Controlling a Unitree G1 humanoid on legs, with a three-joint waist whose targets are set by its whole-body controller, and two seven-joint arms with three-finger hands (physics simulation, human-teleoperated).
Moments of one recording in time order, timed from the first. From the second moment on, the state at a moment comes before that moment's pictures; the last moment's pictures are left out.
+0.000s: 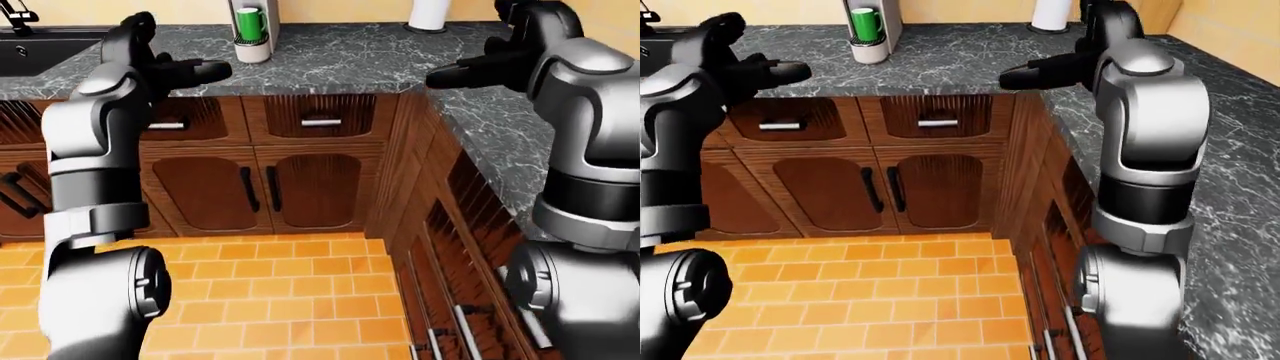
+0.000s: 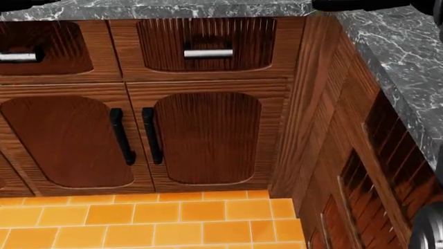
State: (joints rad) left arm -1.17 0.51 0.22 0.54 -0.25 0.69 0.03; right arm -1.14 -0.46 -0.17 0.04 -0.01 1.15 0.12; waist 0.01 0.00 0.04
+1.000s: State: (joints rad) left arm -1.32 0.57 0.21 0.74 -0.25 0.63 0.02; right arm -1.36 -0.51 -0.16 0.31 -0.05 1.04 0.20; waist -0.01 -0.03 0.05
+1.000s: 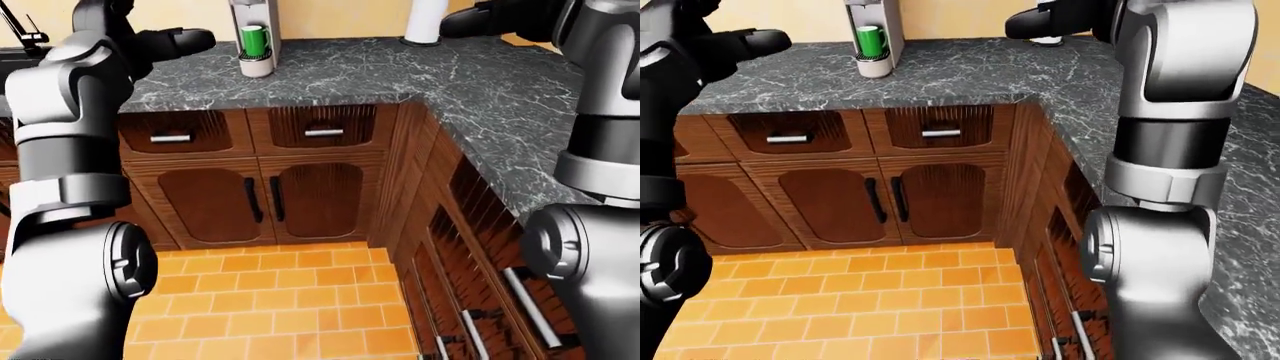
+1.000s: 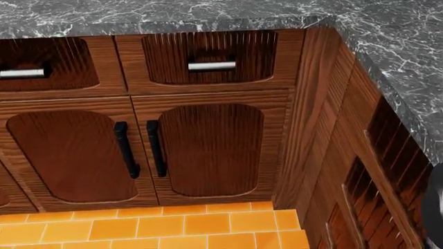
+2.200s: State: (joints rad) left arm -1.30 0.54 0.20 0.69 -0.26 0.69 0.02; right arm -1.32 -0.50 -0.17 0.30 -0.04 1.04 0.18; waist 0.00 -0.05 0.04
